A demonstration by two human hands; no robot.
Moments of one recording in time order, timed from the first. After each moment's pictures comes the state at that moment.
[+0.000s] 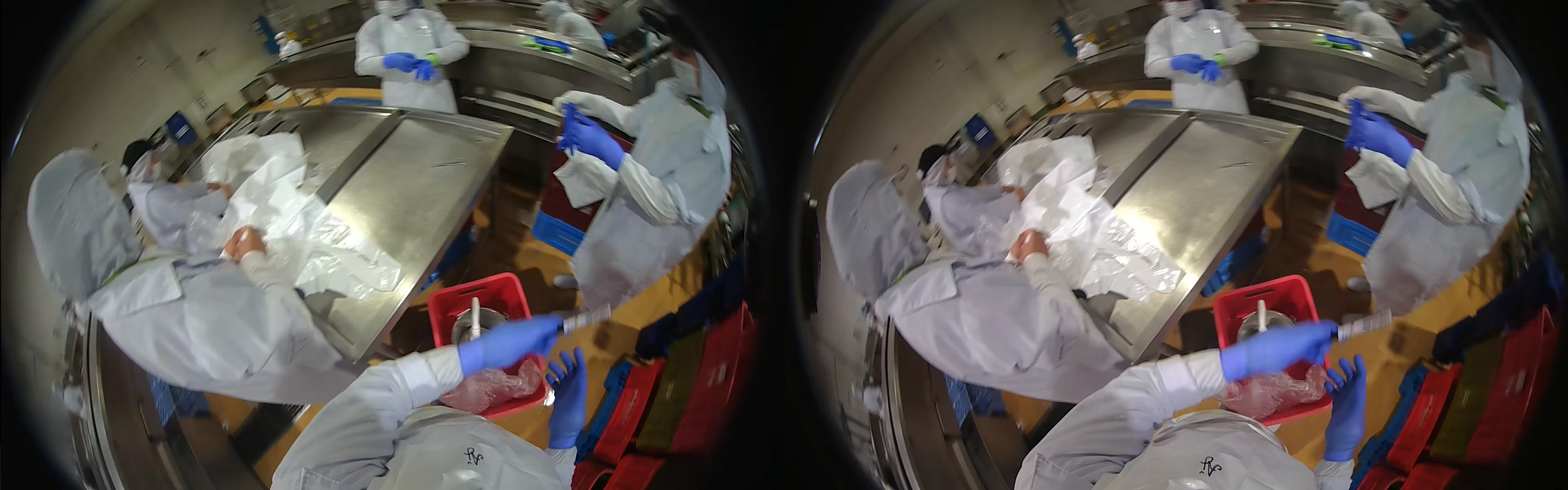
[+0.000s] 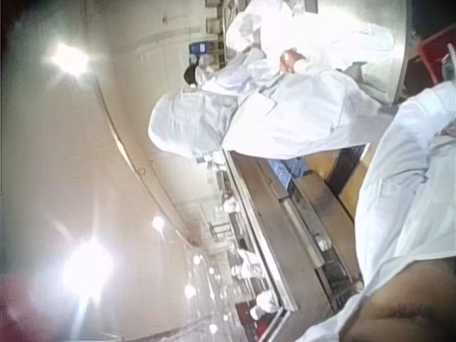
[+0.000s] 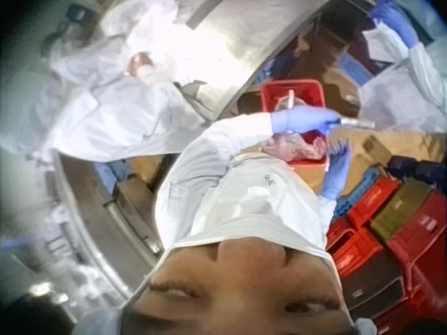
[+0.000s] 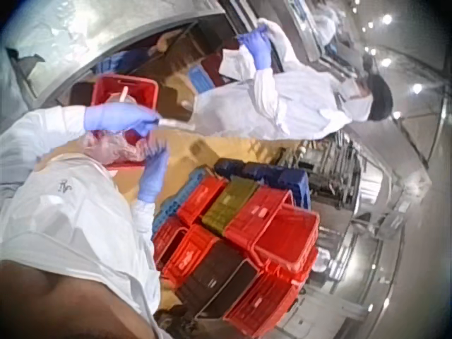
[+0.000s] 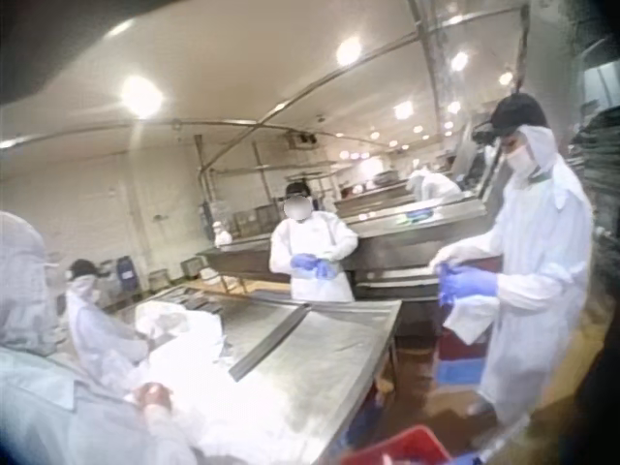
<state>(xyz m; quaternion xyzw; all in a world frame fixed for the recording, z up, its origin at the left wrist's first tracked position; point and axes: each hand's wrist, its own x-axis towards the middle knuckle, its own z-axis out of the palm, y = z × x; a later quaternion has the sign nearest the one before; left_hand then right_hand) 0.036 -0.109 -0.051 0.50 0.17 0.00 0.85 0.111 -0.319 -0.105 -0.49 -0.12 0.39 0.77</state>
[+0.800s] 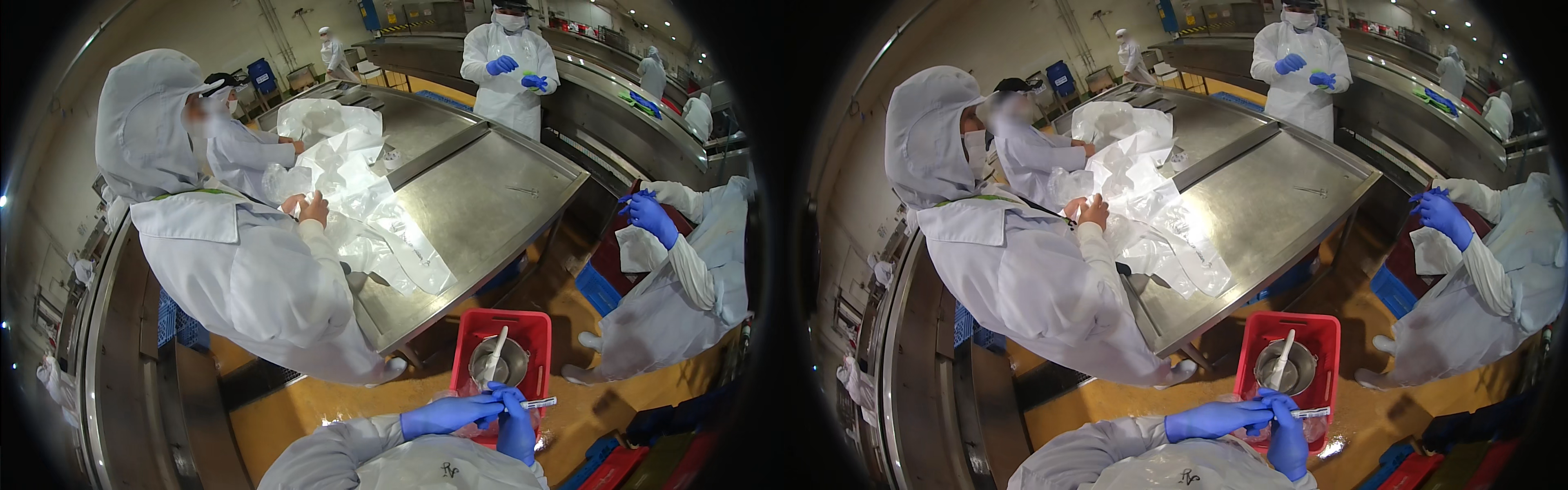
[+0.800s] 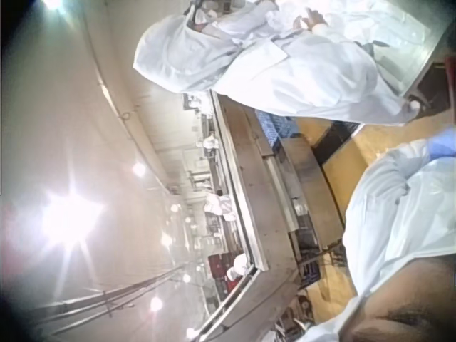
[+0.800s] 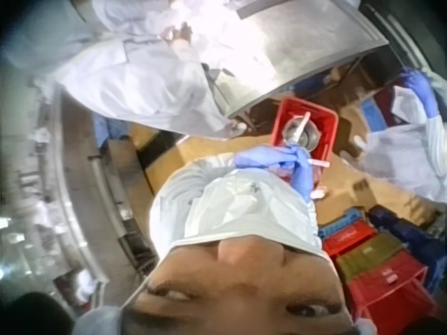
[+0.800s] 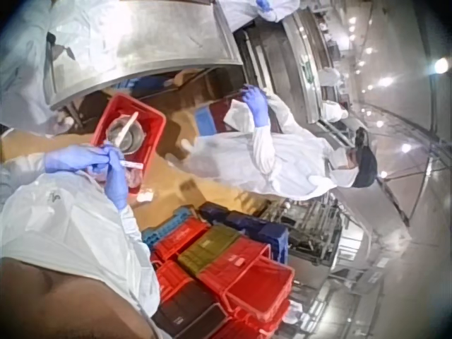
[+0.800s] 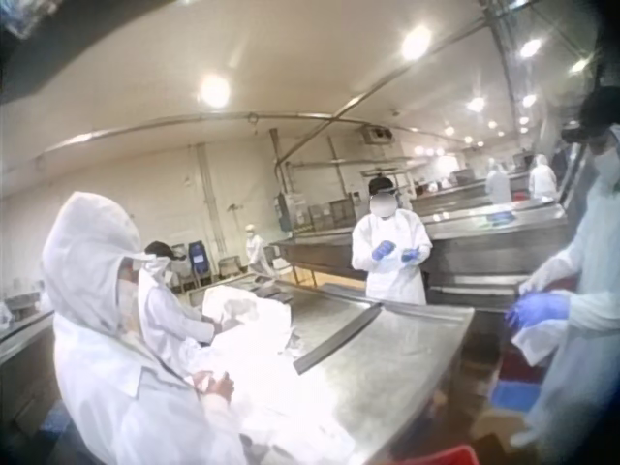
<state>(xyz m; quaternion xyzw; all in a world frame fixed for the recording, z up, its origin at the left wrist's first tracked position) -0.122 -0.166 -0.089 0.51 0.29 0.13 0.80 0.037 -0.233 -0.067 -0.36 -0.23 0.63 0.65</state>
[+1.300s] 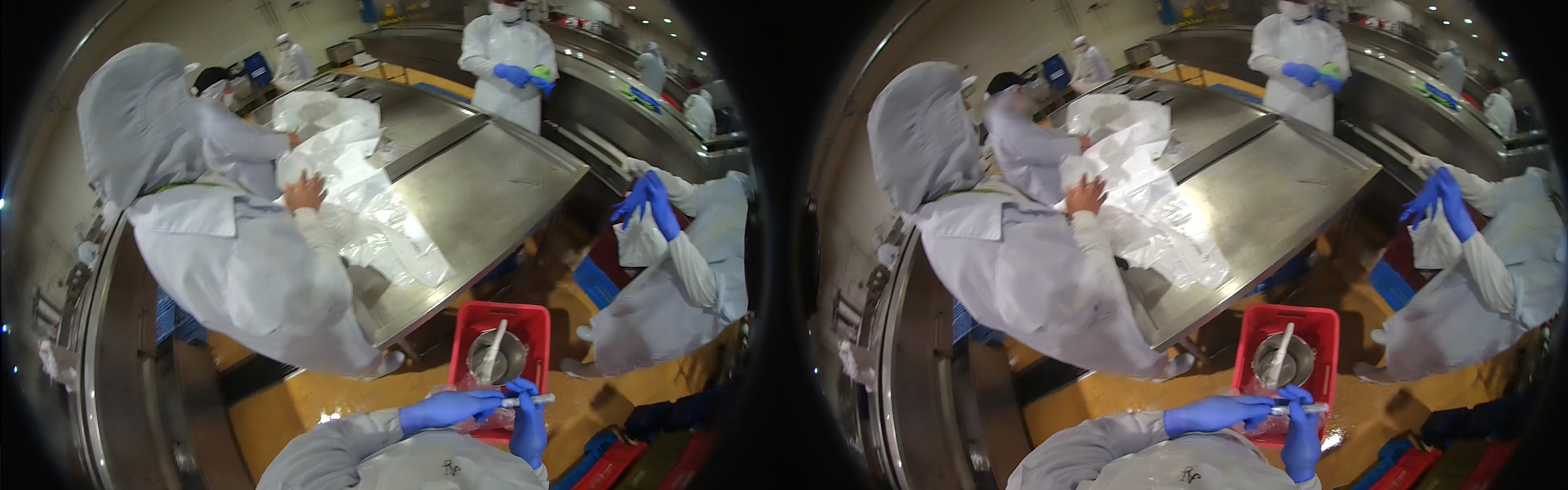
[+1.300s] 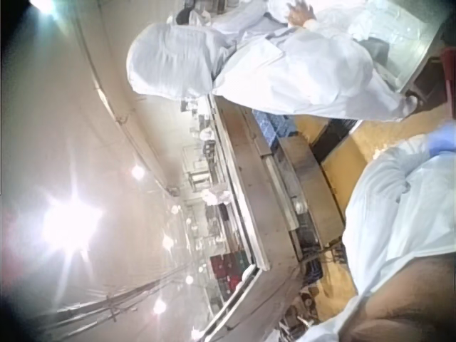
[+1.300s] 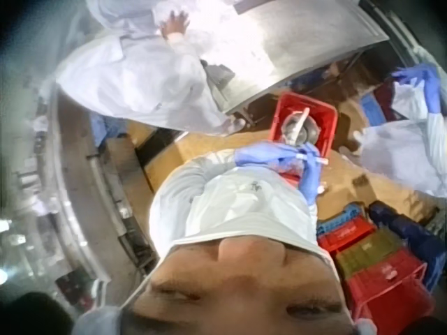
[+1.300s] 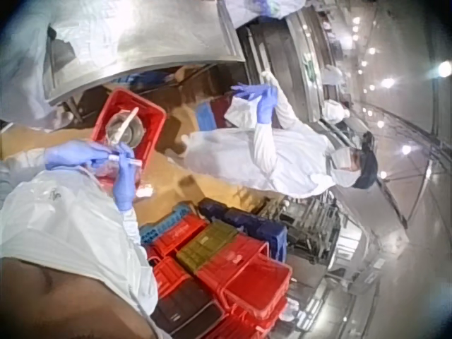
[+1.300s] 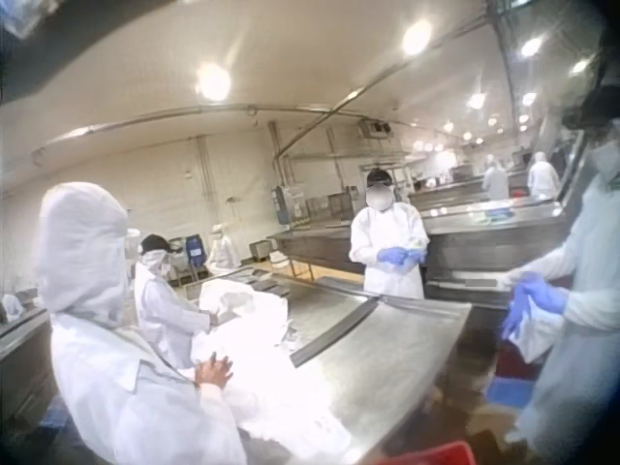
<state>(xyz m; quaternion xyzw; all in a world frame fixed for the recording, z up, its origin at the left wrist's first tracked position) -0.119 -0.159 -0.078 0.39 0.32 0.09 0.86 0.059 -0.257 -0.068 -0.46 -0.33 0.50 0.66</state>
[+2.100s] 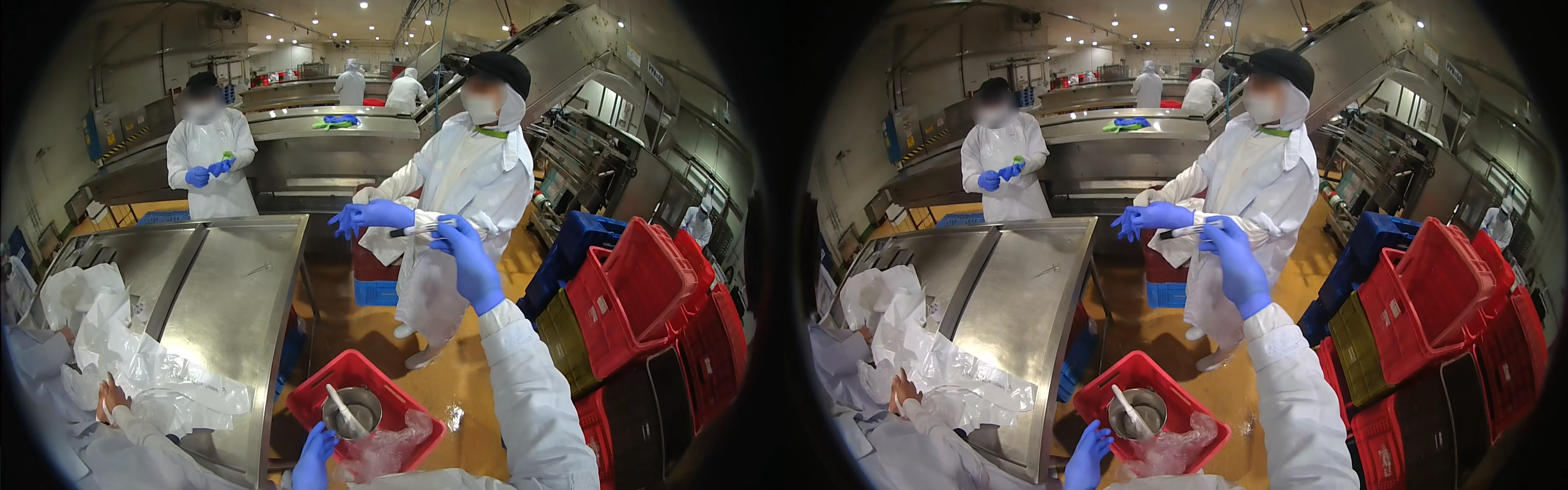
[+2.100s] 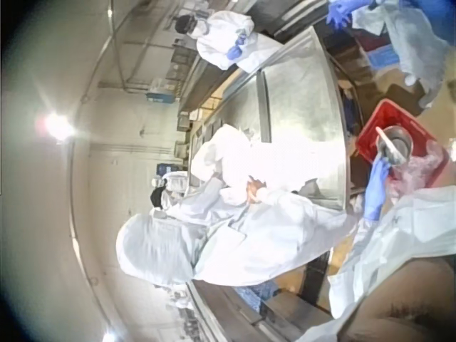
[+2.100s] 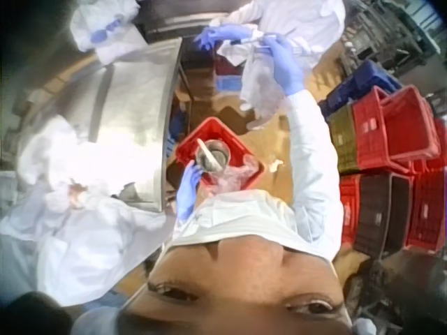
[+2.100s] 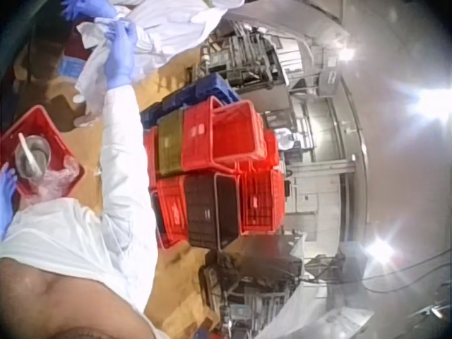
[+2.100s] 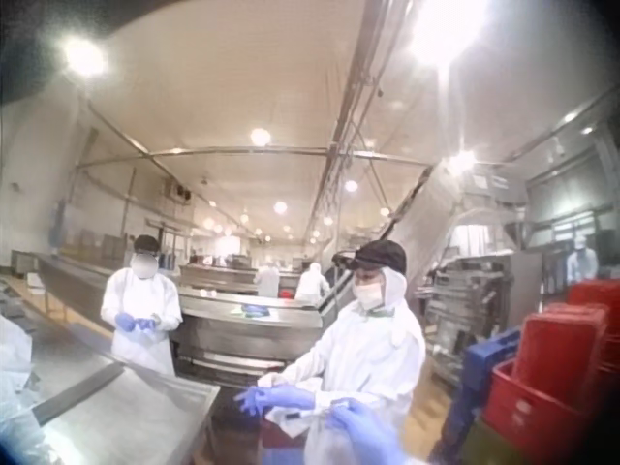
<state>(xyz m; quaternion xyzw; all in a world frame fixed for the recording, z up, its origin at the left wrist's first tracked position) -0.130 -0.115 -0.097 0.58 0.25 0.26 0.73 0.312 -0.175 0.132 -0.53 -0.29 0.15 0.78</state>
